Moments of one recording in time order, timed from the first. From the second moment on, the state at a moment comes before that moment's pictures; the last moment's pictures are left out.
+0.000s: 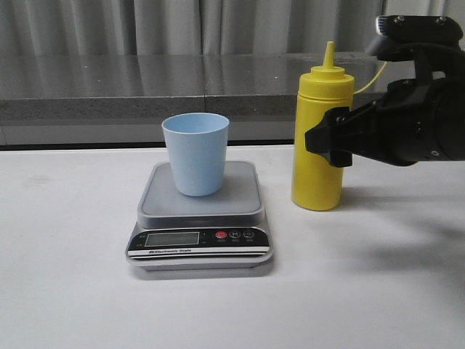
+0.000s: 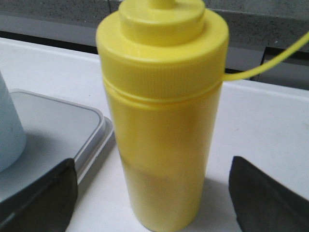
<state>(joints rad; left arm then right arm) -0.22 0.12 -0.45 -0.20 0.69 0.20 0.36 1.69 -0.56 -0.05 -0.77 0.12</state>
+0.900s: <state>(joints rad) -0.22 0.12 -0.45 -0.20 0.69 0.20 0.36 1.88 -0.77 -0.05 -0.77 0.14</state>
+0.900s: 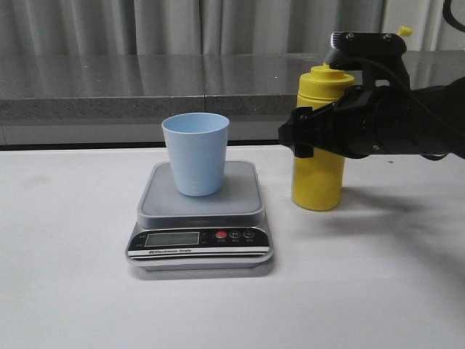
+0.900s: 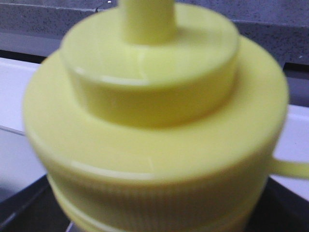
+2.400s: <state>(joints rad) -0.22 0.12 -0.45 -0.20 0.69 0.20 0.44 1.75 -1.19 -0.87 0.14 0.10</state>
